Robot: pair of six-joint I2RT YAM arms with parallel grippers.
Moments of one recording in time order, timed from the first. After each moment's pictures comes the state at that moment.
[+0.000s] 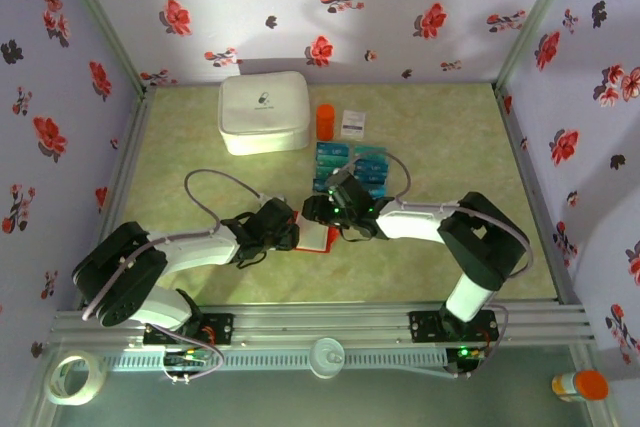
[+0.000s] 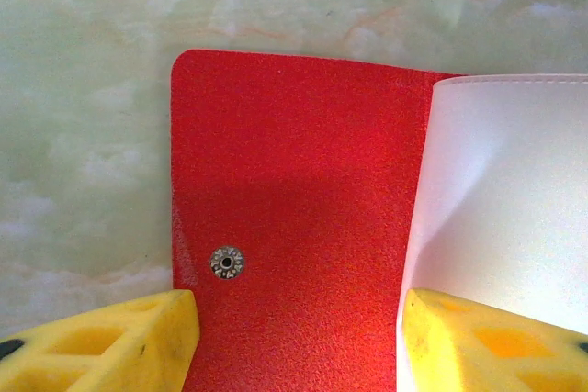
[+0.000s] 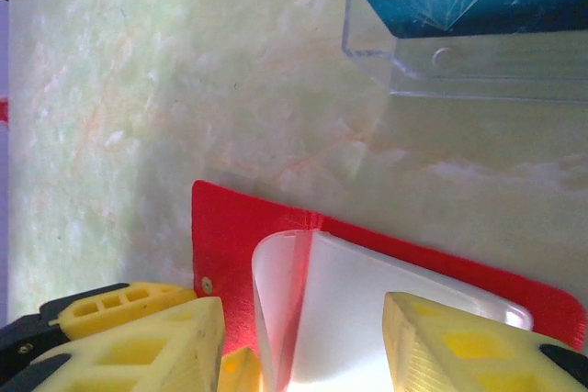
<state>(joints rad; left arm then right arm) -0.87 1.44 0.57 -0.15 -0.21 -0.69 0.84 1.68 0.81 0.11 -0.16 0.95</state>
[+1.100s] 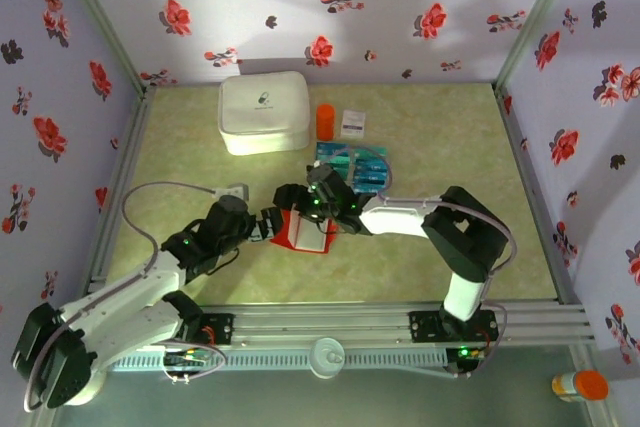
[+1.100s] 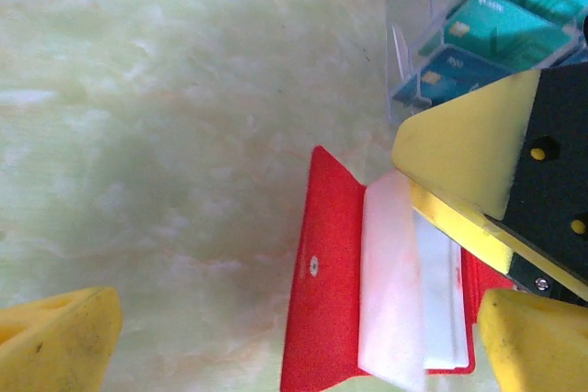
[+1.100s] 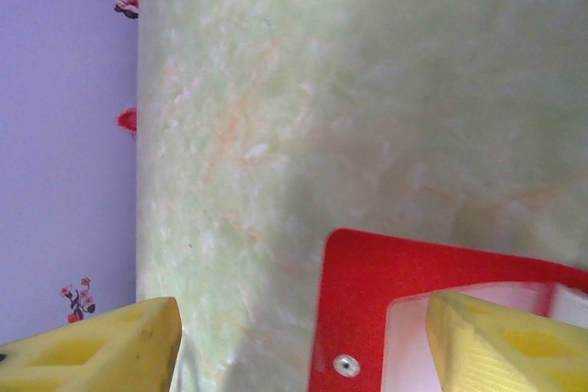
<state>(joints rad) -0.72 0.89 0.48 -0.31 -0.18 -0.75 0.91 1.78 0.96 0.23 -0.20 1.09</state>
